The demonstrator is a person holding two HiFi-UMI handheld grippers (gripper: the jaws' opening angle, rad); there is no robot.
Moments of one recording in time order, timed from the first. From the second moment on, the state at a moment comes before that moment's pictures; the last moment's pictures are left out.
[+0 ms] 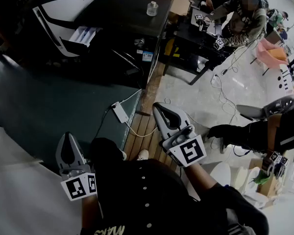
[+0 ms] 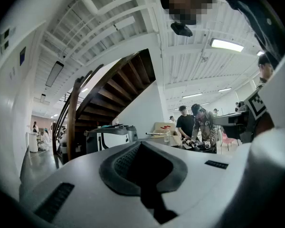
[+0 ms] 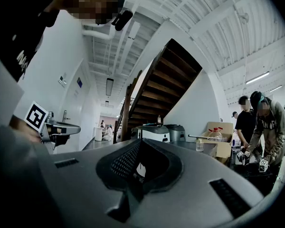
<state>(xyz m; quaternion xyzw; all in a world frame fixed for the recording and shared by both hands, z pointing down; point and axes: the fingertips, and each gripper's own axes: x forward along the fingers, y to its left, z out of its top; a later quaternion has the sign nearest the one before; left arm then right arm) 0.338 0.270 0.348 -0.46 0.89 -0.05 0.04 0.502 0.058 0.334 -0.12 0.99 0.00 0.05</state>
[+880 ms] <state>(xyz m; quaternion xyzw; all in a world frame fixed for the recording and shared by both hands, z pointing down) 0.331 0.283 0.359 -0.44 0.90 -0.05 0.02 0.490 0.075 0.358 -0.08 0.99 -0.02 0.06</state>
